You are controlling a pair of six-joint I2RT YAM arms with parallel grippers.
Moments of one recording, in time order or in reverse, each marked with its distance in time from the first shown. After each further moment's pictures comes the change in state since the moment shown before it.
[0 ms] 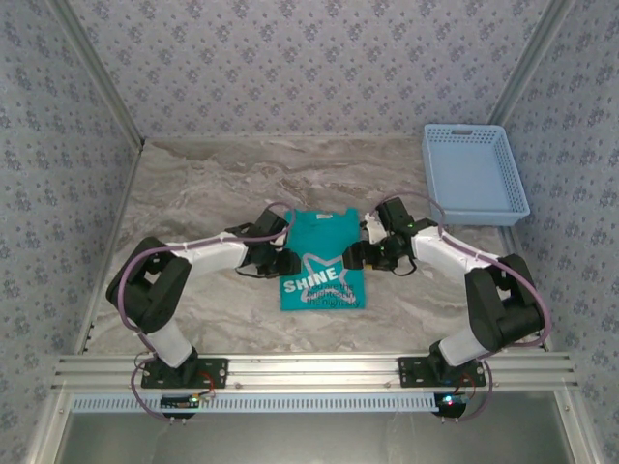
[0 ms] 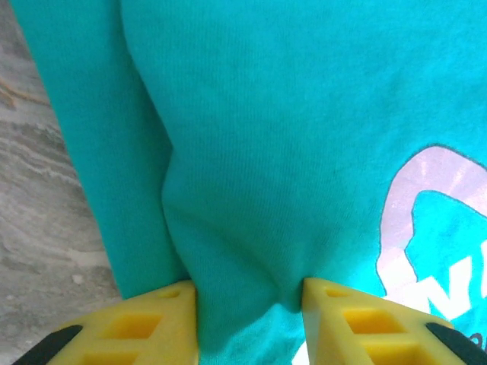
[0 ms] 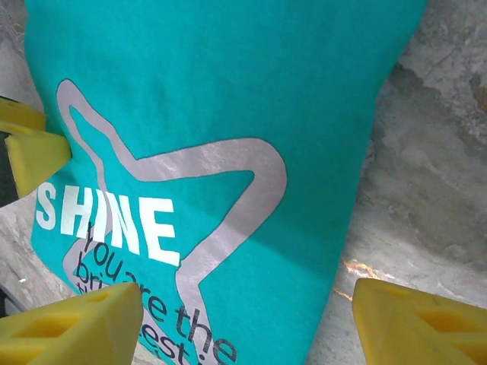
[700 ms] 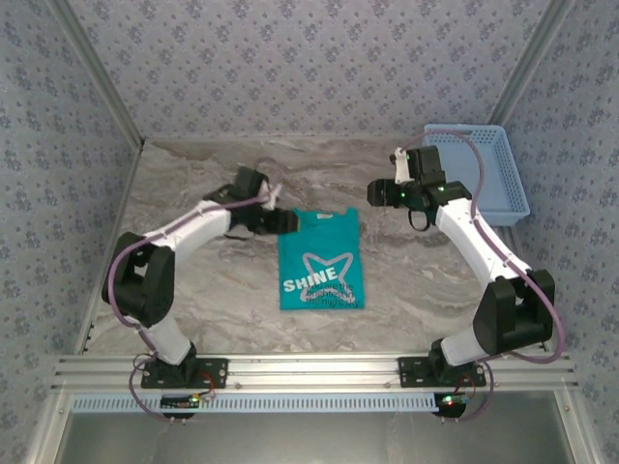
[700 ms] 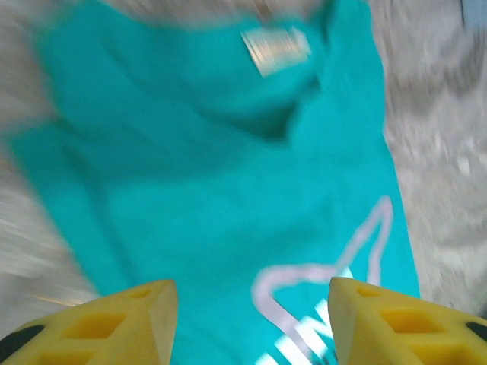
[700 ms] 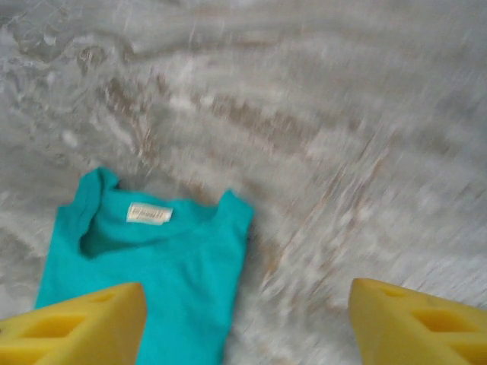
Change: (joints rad) left arm 0.155 0.016 0.252 -0.104 0.171 0.288; right arm -0.135 -0.036 0.343 -0.021 0.267 -0.087
